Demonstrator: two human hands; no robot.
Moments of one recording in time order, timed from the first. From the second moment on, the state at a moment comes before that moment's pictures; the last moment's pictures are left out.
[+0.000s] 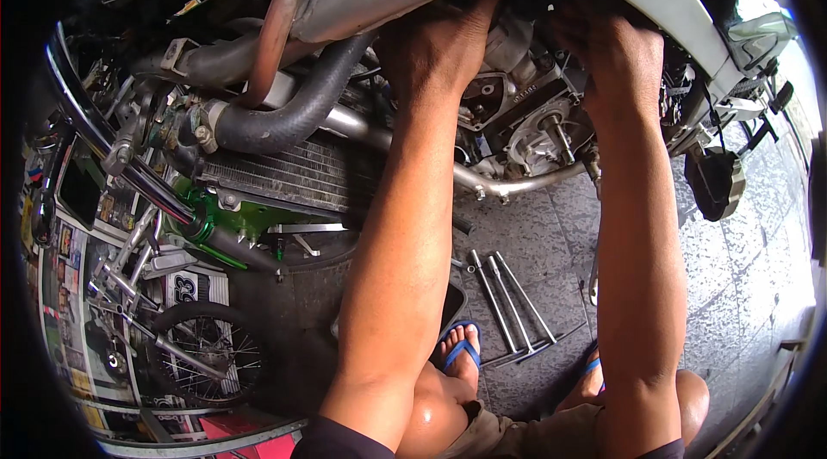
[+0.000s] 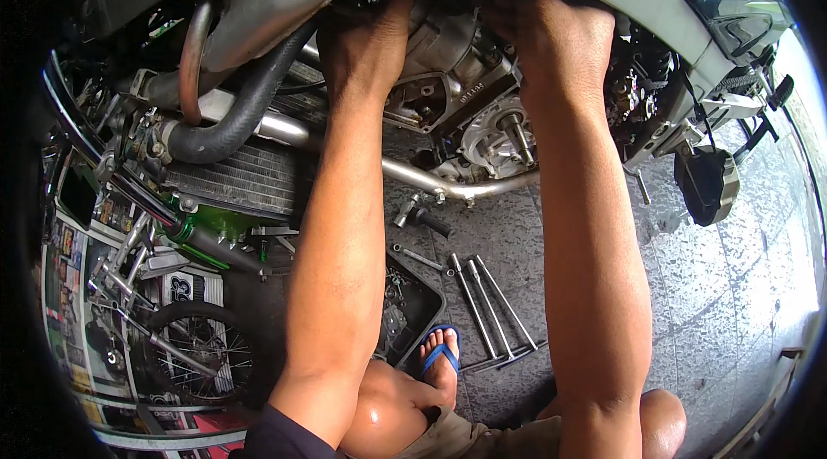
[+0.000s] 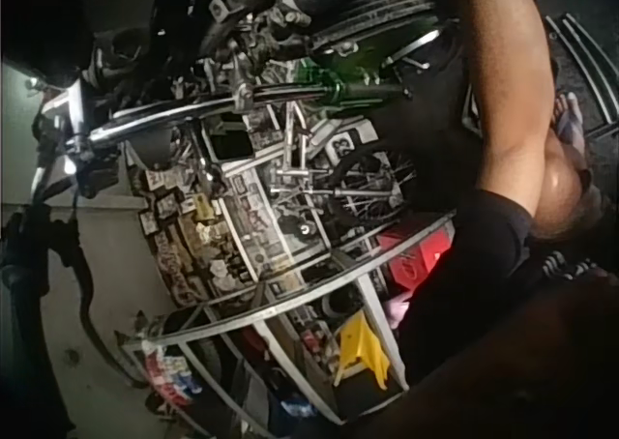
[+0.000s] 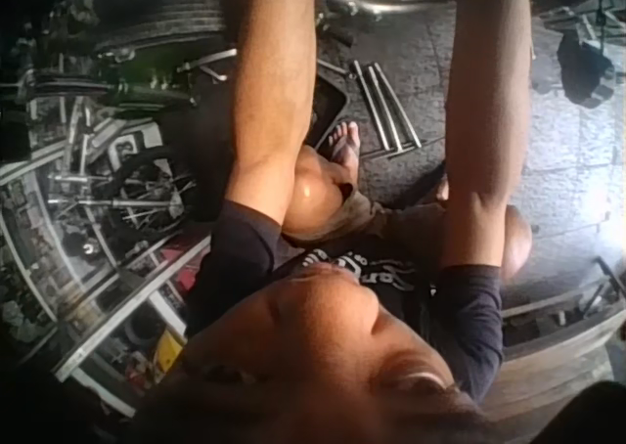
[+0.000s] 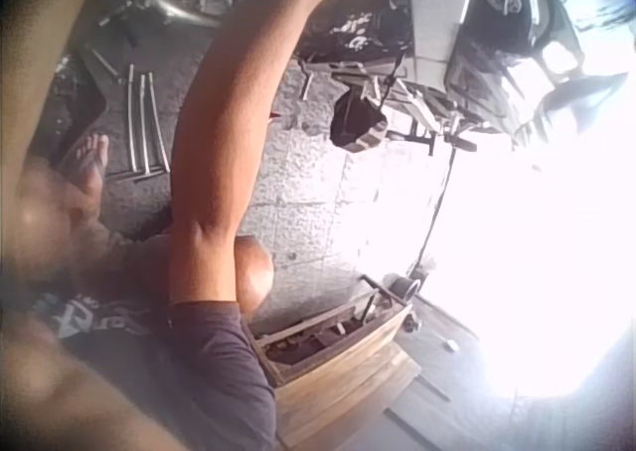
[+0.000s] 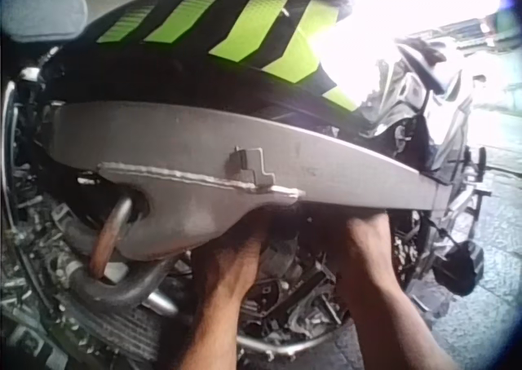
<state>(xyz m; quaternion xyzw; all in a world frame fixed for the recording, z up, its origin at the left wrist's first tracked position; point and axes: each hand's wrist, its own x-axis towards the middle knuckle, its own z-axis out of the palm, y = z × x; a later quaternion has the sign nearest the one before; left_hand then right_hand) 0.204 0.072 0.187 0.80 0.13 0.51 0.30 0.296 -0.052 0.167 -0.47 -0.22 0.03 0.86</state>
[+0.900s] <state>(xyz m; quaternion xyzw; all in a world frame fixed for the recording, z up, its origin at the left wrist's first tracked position) 0.204 0.075 0.188 0.81 0.14 0.49 0.28 0.306 -0.050 0.166 -0.48 -0.22 0.05 0.85</state>
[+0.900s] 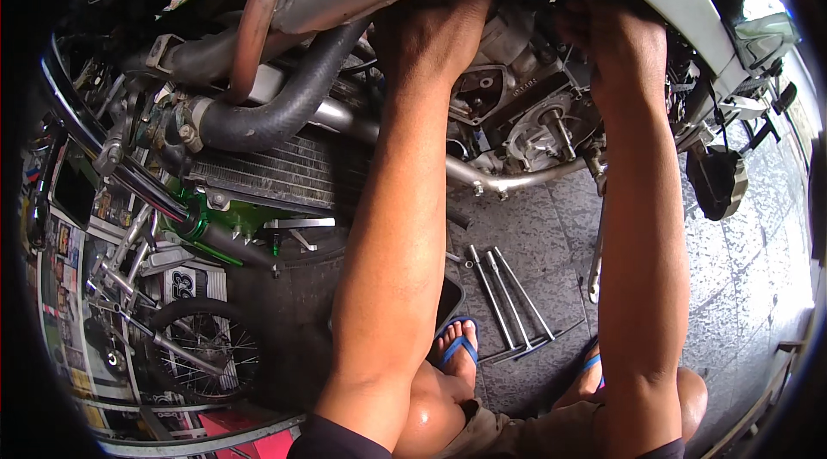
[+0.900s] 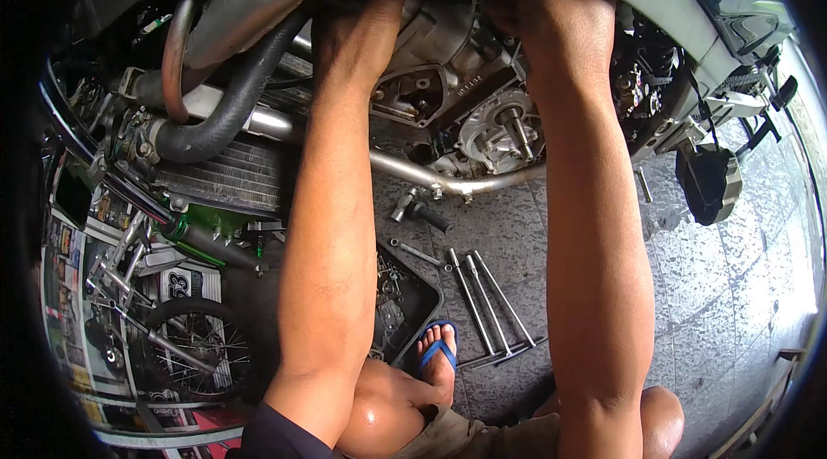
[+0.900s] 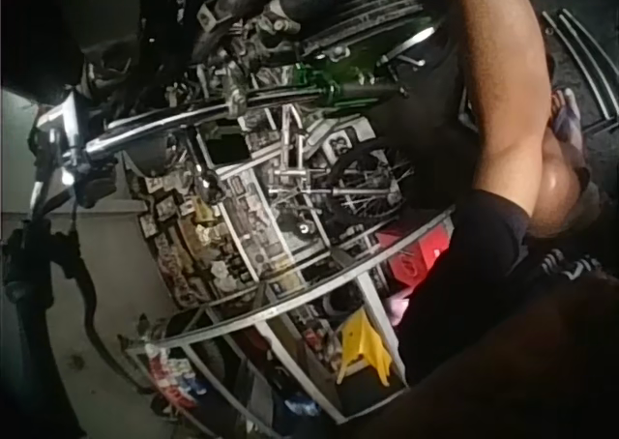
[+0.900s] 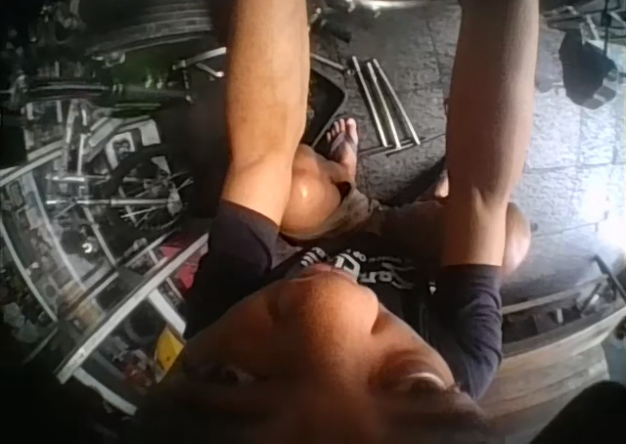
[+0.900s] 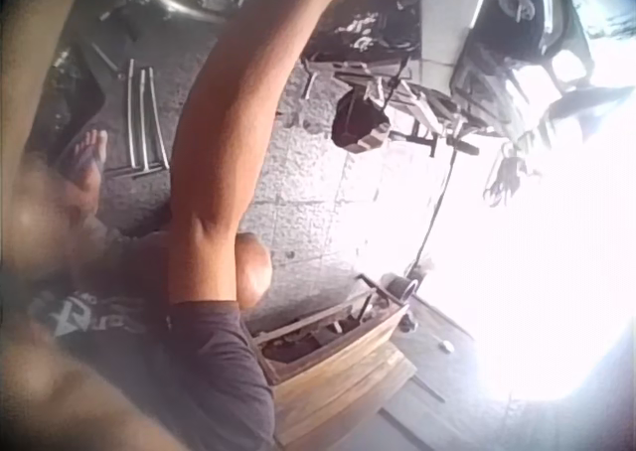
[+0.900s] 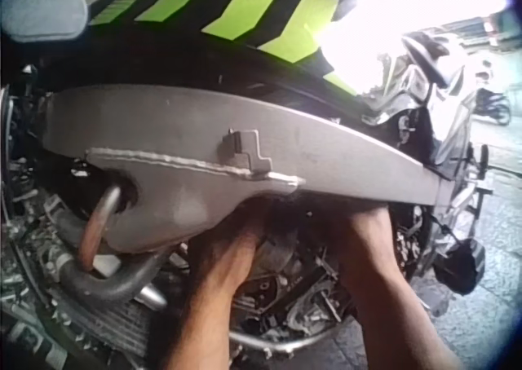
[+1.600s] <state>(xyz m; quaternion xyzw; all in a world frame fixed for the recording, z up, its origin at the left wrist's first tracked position) 0.202 0.070 0.196 0.81 0.17 0.48 0.28 0.305 -0.058 0.139 -0.63 -0.39 -0.29 0.60</state>
